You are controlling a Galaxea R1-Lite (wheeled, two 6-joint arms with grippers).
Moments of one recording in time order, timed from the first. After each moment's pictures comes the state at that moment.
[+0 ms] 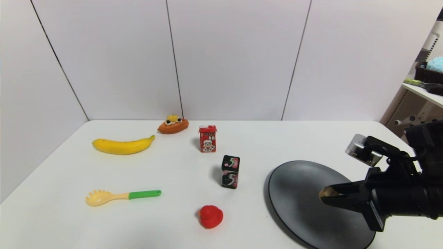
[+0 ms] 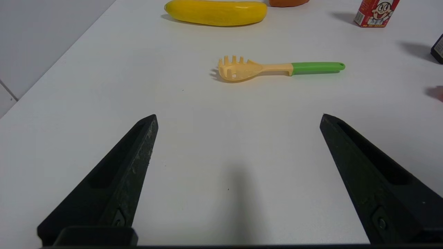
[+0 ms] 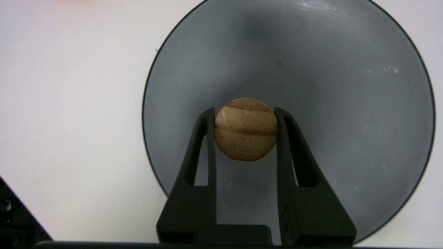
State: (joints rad) left arm 0.00 0.00 -0.02 0.04 0.01 -0.04; right arm 0.28 1.38 -0.68 0.07 0.37 -0.33
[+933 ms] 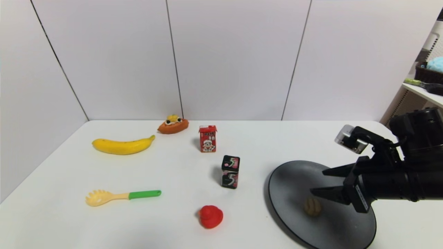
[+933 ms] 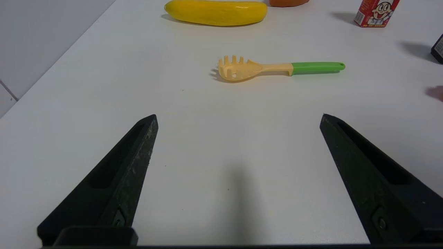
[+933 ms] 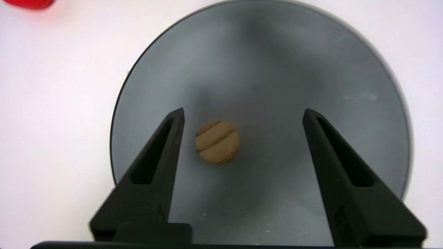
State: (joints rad) left arm 0.00 0.00 -0.02 0.04 0.01 -0.04; right arm 0.25 1.48 -0.74 0.03 0.37 -0.35
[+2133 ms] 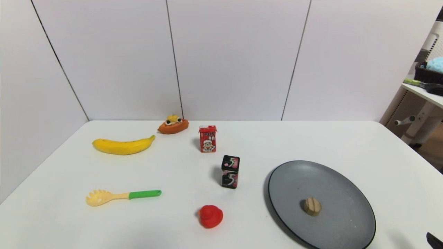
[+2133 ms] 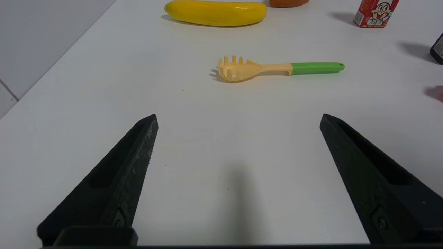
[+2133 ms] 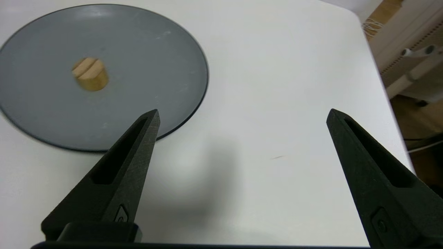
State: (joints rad) left arm 0.00 0.00 -0.02 0.04 0.01 -0.04; right arm -0.01 0.50 -0.24 -0.03 0.02 -0.25
